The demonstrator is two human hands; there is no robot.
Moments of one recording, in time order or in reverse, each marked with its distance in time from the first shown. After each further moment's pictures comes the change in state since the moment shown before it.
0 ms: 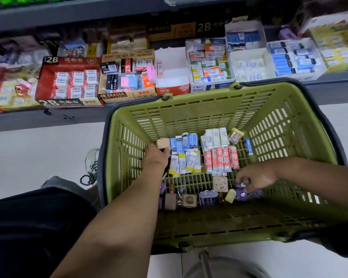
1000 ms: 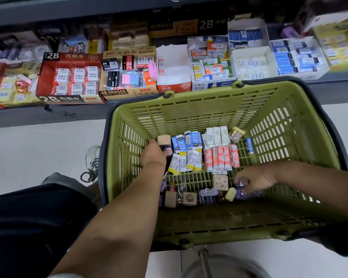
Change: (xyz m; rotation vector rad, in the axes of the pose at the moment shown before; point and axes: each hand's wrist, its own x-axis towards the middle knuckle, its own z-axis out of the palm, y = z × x) left_hand -0.001 -0.001 -0.003 0.189 0.070 0.060; right_hand 0.017 0.009 0.013 0.090 0.017 -0.004
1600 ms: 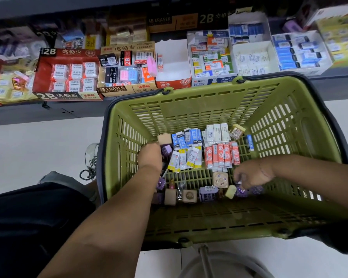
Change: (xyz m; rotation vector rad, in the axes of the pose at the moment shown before) left_hand -0.011 -0.007 -0.005 0.396 0.019 0.253; right_hand -0.017 -0.016 -0.012 -0.020 -0.018 -0.058
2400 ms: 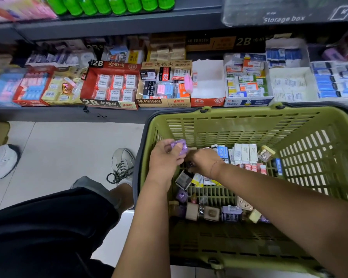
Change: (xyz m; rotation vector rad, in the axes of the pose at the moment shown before) left_hand -0.059 -0.012 -0.094 -1.504 0.040 -0.281; right_hand 0.113 -0.134 -0.063 -0.310 0.832 -0.345
